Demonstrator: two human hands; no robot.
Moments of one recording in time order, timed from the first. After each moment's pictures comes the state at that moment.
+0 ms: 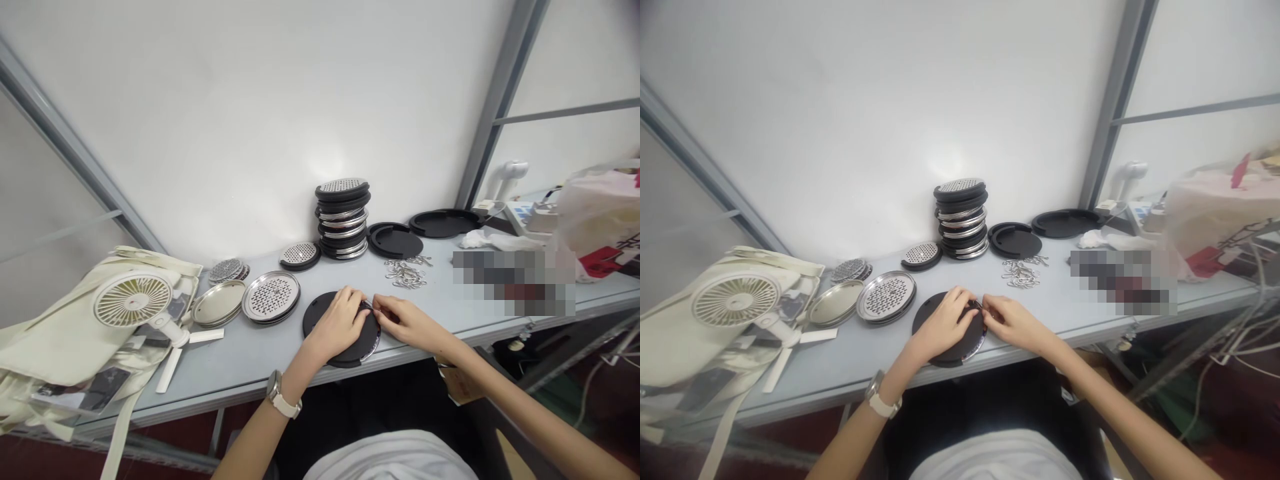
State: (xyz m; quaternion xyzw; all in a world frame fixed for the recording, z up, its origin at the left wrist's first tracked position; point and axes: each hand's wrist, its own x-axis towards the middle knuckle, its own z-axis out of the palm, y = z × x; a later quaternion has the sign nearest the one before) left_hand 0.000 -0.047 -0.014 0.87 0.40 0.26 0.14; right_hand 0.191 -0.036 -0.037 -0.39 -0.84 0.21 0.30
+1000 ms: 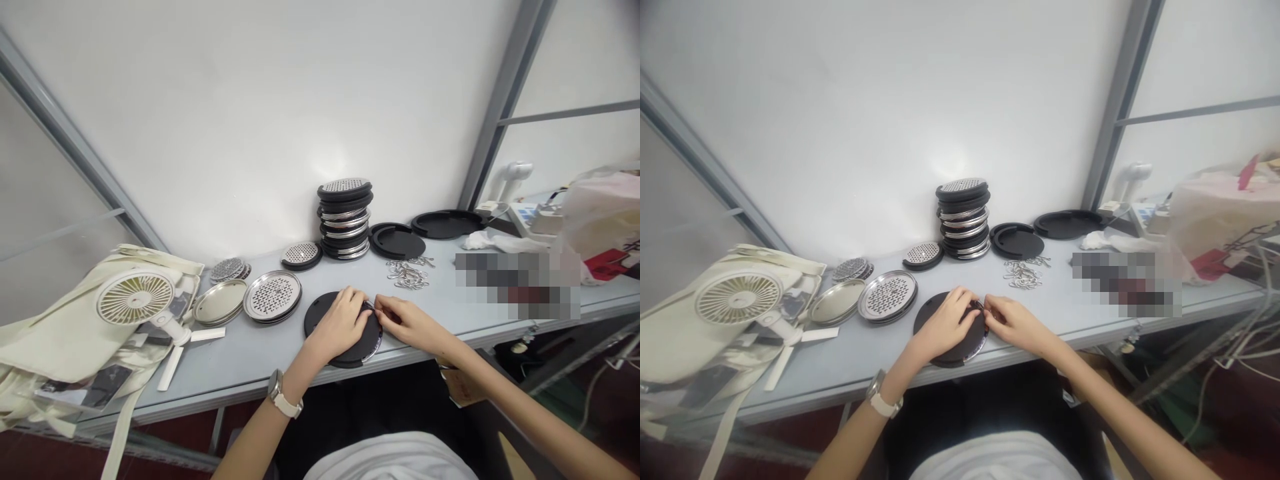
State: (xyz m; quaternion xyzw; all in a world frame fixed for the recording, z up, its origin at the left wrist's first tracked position) left_hand -0.001 -0.047 -0.014 0.87 0.39 0.26 0.12; right_hand 0.191 -0.036 -0.039 -0.39 -0.84 0.22 0.30
